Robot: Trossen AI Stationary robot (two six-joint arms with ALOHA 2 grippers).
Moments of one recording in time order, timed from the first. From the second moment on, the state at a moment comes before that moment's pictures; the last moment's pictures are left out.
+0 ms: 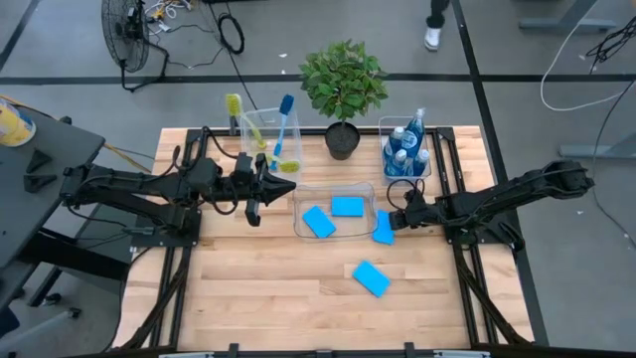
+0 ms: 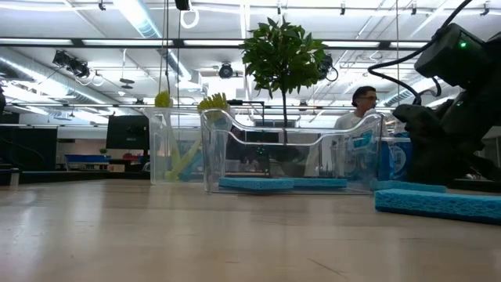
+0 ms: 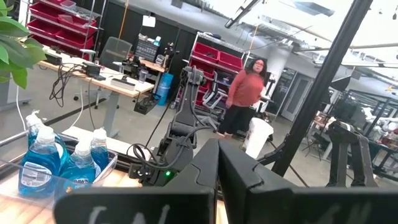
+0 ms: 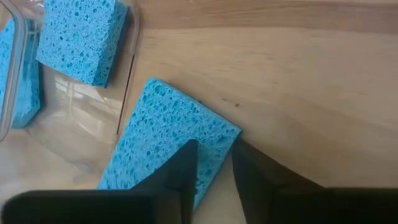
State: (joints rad) left arm -0.05 1.06 0.82 0.39 -0.09 -0.35; right arm 0.10 1.00 0.20 -0.19 0.25 1.35
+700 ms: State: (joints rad) left arm -0.05 1.06 0.82 0.39 -0.09 -0.36; right arm 0.10 0.96 0.24 -0.22 0.22 1.32
